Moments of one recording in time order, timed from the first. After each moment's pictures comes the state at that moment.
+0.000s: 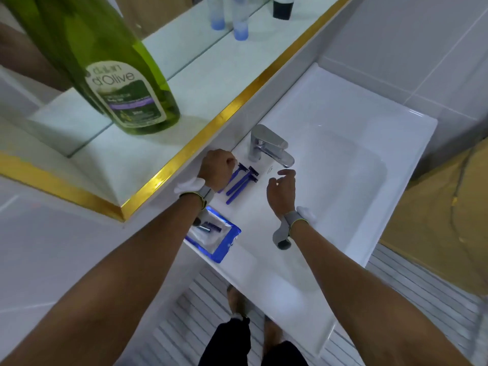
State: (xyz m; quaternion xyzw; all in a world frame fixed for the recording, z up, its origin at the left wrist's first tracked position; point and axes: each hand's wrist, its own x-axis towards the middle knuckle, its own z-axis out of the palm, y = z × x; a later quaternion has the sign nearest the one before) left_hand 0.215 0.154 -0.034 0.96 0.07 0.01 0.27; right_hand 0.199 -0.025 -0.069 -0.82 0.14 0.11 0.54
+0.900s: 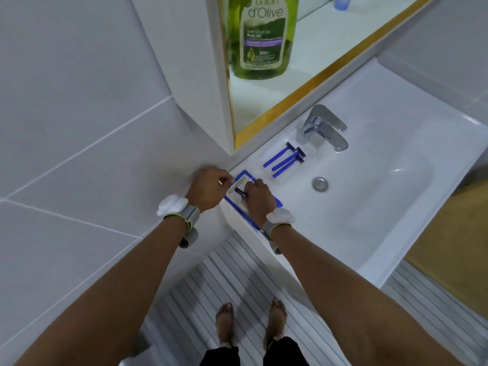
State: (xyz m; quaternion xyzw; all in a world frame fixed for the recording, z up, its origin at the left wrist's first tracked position) left_hand 0.041 0.245 -0.041 0.94 0.11 0.01 0.32; right_hand 0.090 0.092 -0.104 -0.93 -0.26 0.16 0.19
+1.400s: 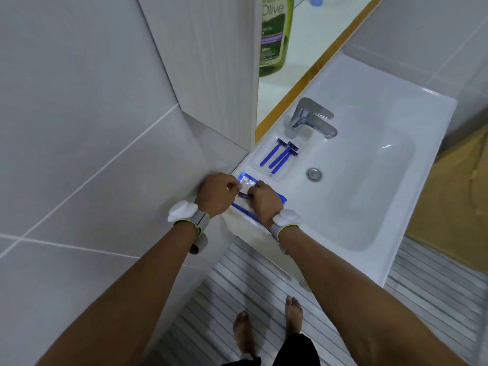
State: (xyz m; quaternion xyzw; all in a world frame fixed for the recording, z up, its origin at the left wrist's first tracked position) left_hand 0.048 0.254 -0.048 0.94 0.06 -0.04 0.32; right_hand 0.080 0.102 -0.111 -0.96 -0.20 0.12 0.18
